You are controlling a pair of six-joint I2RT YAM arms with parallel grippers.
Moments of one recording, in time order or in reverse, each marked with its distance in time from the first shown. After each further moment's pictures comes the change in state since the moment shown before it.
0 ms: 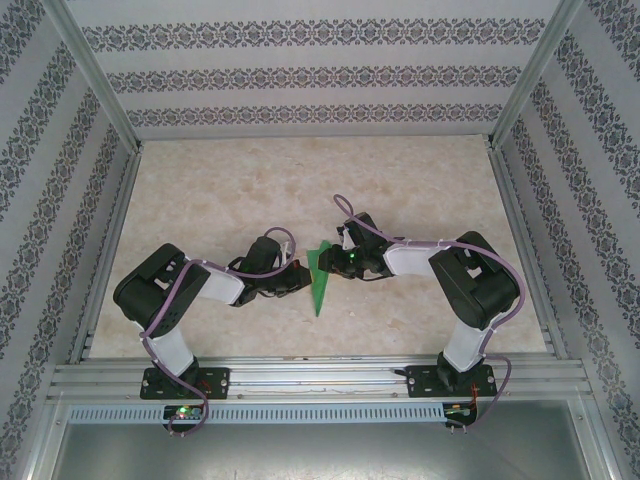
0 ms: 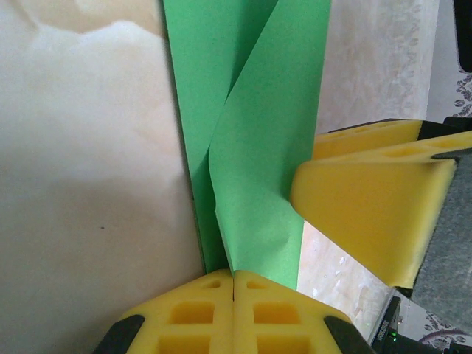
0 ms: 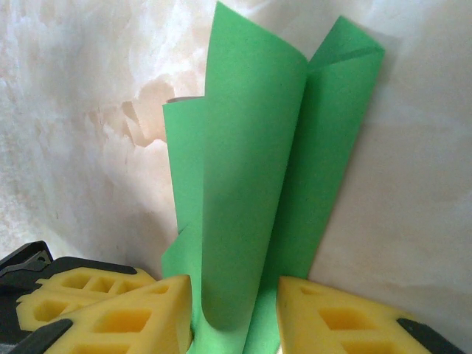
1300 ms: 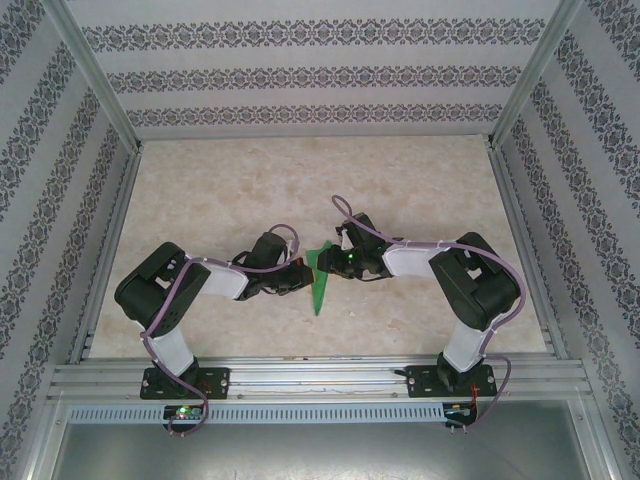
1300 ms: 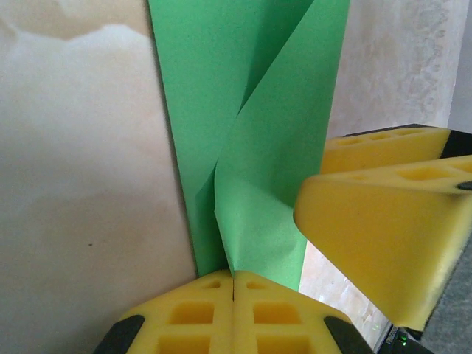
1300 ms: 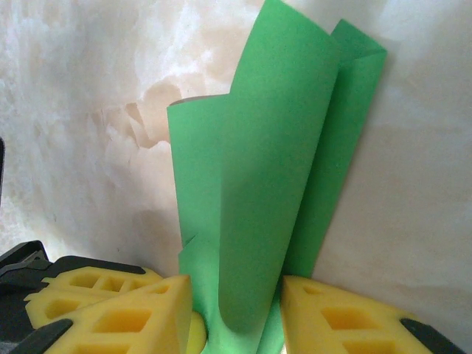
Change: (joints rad) left arm -0.013 0.008 0.072 -0.136 -0.015 0.018; right arm 0.013 -0.010 0.000 -0.002 0.029 0.000
